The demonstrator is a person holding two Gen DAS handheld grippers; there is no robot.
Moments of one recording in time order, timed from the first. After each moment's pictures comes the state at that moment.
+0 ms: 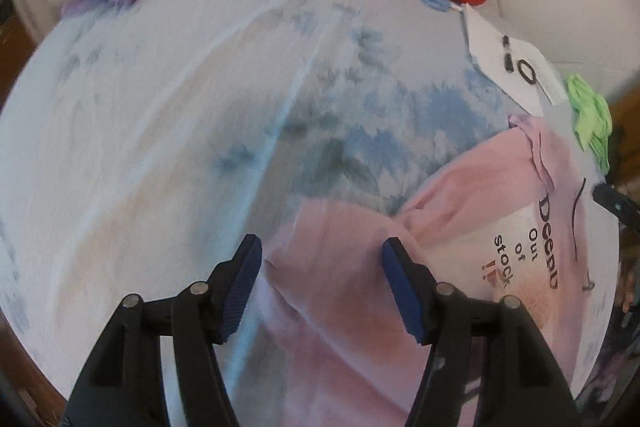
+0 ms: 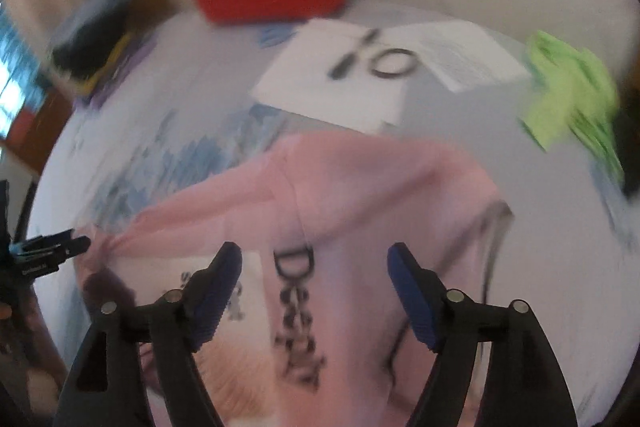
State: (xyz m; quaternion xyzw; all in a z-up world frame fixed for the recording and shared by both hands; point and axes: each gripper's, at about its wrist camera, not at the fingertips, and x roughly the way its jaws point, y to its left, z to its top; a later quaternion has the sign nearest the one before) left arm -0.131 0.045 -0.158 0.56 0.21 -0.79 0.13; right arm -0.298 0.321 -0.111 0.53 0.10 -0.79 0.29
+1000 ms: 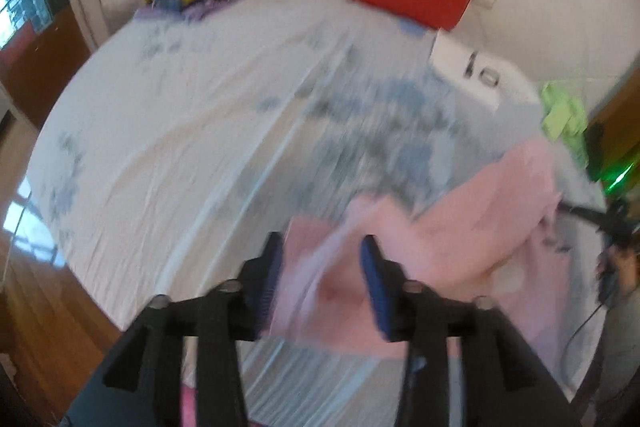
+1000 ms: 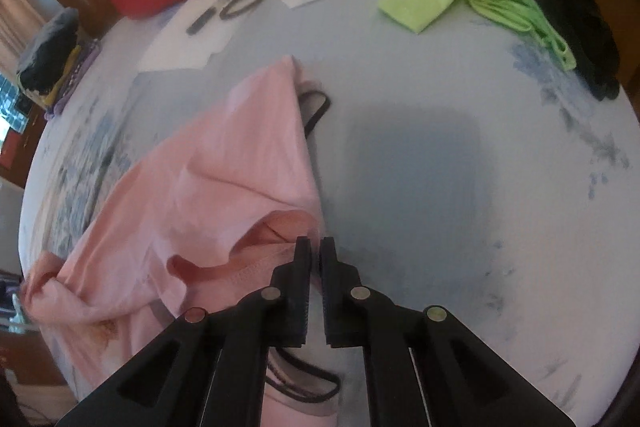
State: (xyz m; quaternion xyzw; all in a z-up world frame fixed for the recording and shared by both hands) left arm -0.007 0.122 -0.059 0.48 0.18 -0.84 0.18; right arm -0.324 0.510 -0.170 0.58 0.04 -0.78 0.24
